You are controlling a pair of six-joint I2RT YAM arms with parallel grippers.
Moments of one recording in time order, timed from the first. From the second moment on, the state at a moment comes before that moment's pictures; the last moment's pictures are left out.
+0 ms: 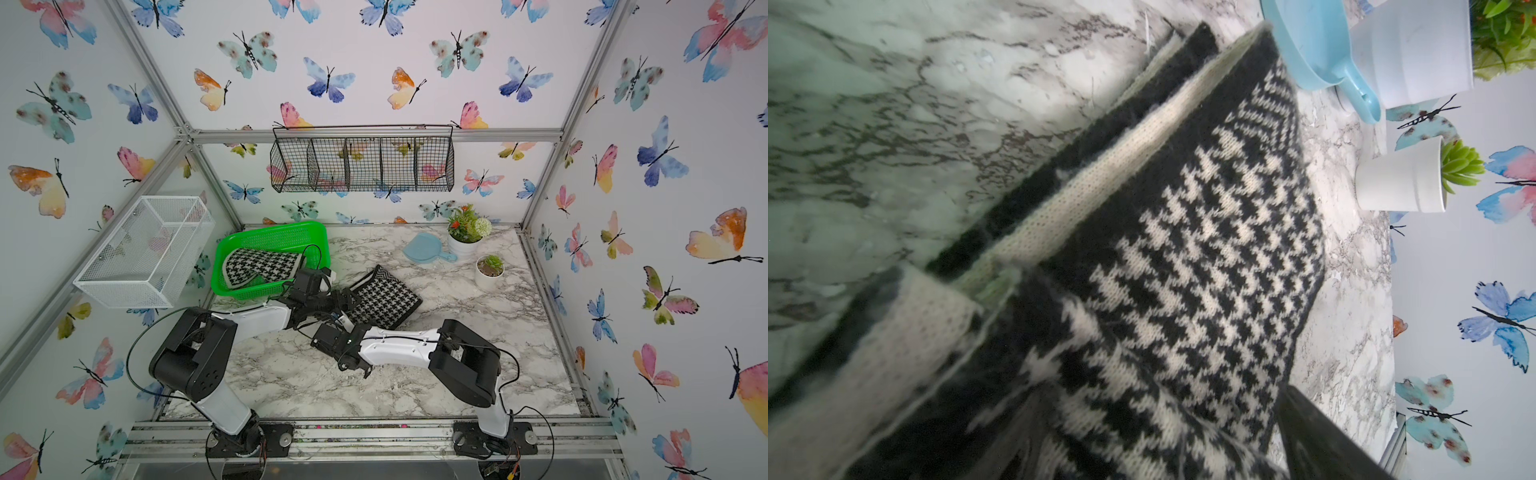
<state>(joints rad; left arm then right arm) -0.43 1.68 0.85 0.04 0.39 -0.67 1.24 1.95 1.33 -0.66 0.57 0.45</state>
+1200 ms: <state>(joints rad) -0.25 1.19 0.78 -0.17 0.39 -0.67 1.05 1.71 1.05 -0.37 -0.02 0.29</state>
